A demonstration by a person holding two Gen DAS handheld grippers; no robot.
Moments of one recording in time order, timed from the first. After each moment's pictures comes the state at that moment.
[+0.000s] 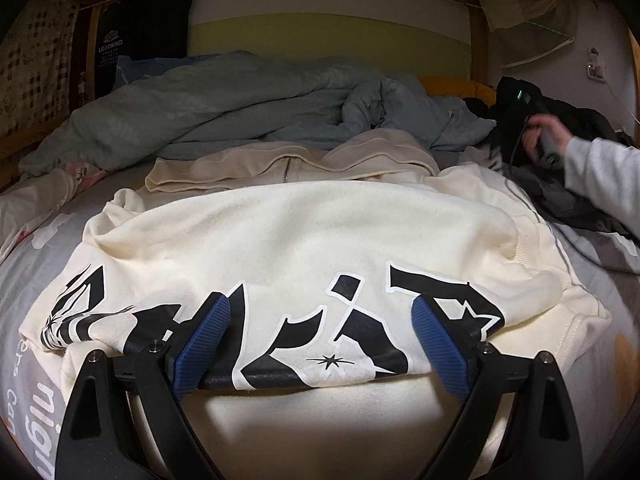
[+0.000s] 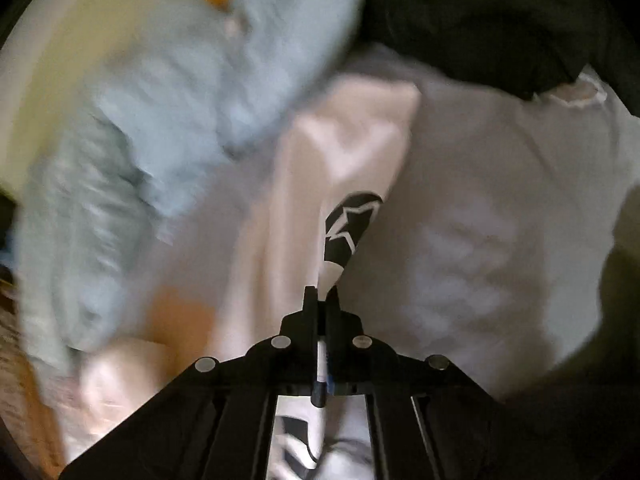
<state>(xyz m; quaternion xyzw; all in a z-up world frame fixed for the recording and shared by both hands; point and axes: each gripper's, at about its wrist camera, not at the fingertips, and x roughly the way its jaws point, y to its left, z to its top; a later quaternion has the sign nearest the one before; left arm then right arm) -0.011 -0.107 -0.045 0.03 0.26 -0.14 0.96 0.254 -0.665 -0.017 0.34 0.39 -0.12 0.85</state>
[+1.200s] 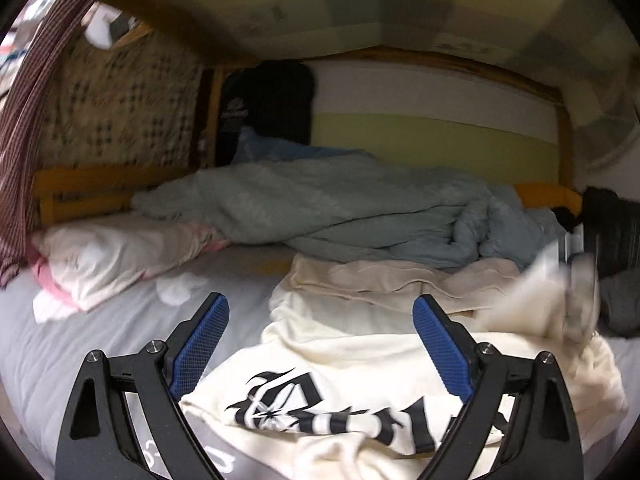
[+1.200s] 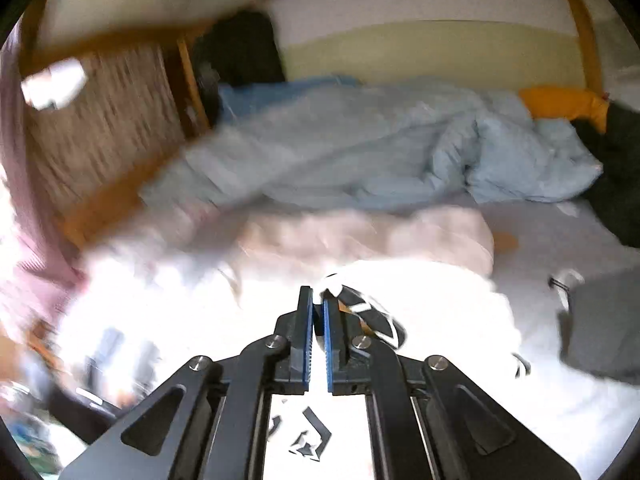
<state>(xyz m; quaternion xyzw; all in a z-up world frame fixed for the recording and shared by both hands) -0.054 0.002 0.029 -0.04 0.10 0.04 0.99 -0.015 -0.217 0.057 0.00 0.28 0.04 0.96</state>
